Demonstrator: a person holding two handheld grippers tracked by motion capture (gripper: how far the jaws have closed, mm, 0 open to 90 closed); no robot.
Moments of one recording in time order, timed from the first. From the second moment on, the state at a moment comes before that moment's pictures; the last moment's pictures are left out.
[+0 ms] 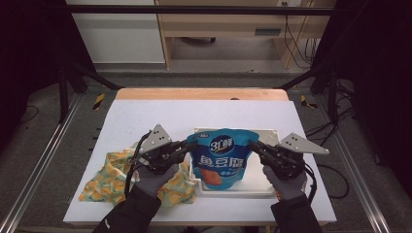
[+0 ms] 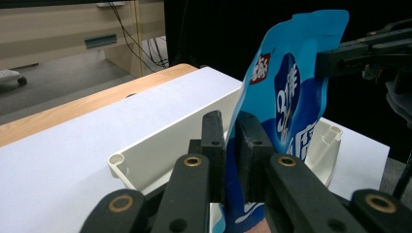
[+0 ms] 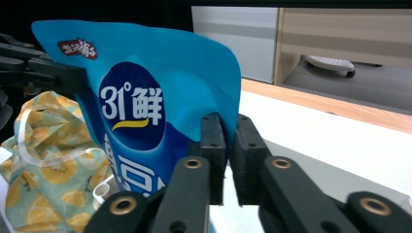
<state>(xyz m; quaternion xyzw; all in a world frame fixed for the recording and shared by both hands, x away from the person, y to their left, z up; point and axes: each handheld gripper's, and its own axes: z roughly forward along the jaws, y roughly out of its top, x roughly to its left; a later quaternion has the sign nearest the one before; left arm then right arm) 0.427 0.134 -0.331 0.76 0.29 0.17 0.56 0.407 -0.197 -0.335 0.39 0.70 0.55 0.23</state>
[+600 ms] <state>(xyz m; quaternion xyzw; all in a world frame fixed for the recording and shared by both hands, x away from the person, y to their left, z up) 0.412 0.181 -0.331 0.76 0.31 0.20 0.53 0.394 -0.217 -0.344 0.40 0.69 0.54 0.27</state>
